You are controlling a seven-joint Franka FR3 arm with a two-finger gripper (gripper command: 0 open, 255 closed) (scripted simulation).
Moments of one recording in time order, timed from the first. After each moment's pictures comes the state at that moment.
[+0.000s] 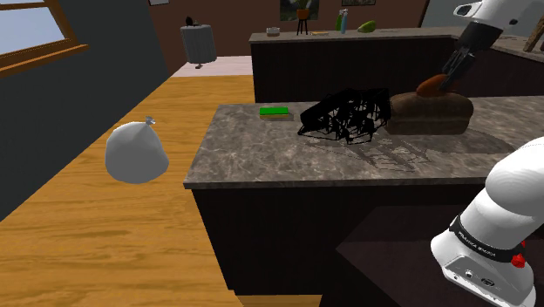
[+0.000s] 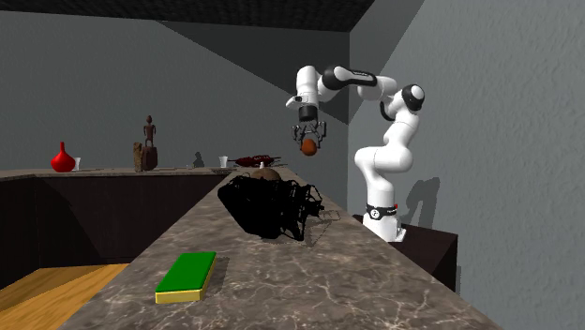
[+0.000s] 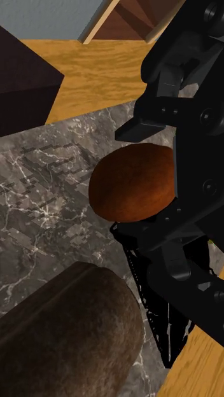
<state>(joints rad) -0.21 -0.88 -0.45 -2.49 -0.06 1.73 -0.89</state>
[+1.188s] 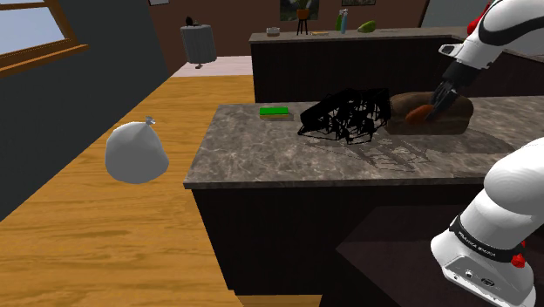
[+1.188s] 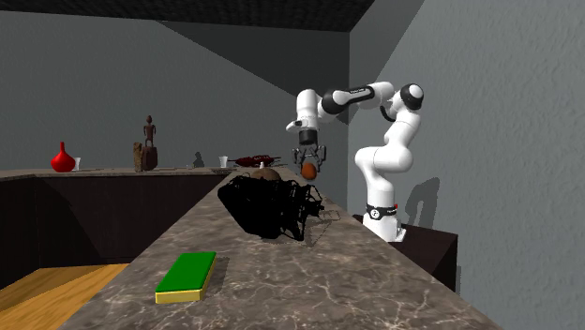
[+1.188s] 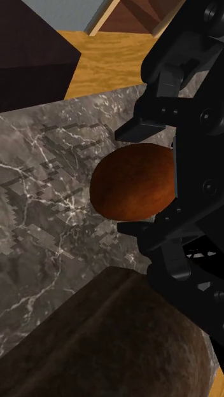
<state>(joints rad) -0.24 -0.87 -0.52 -2.71 -0.12 1.96 -0.94</state>
